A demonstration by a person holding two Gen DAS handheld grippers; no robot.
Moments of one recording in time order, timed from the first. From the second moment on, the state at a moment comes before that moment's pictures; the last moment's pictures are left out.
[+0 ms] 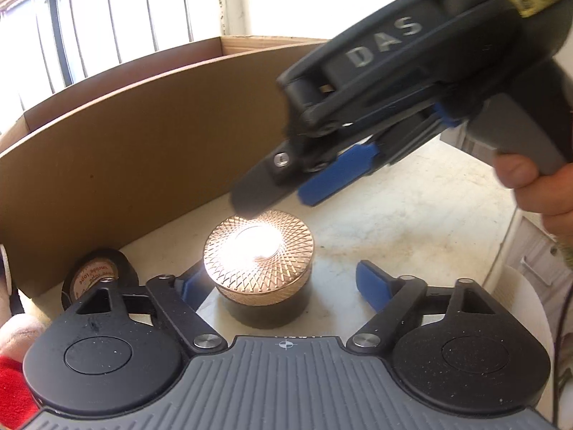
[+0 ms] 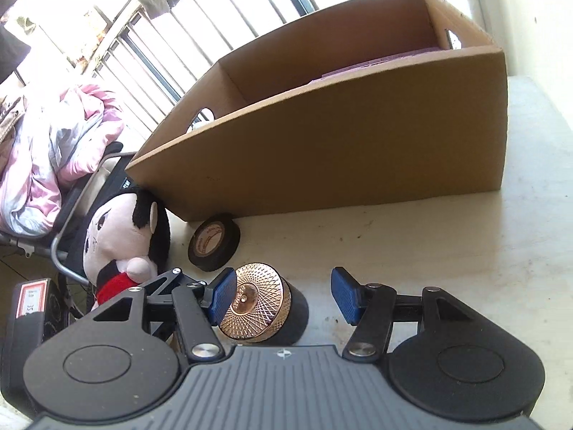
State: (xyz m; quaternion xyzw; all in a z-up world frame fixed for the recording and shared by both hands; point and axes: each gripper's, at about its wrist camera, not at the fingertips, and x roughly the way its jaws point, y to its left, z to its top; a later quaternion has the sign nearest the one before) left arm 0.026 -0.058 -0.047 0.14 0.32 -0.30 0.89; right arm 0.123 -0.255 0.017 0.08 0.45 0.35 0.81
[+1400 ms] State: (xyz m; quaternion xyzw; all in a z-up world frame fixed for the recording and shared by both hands) left arm 0.027 -0.054 -0.088 0.10 0.26 -0.35 0.90; right arm 0.088 -0.206 0.017 -0.07 0.46 0.32 0.83
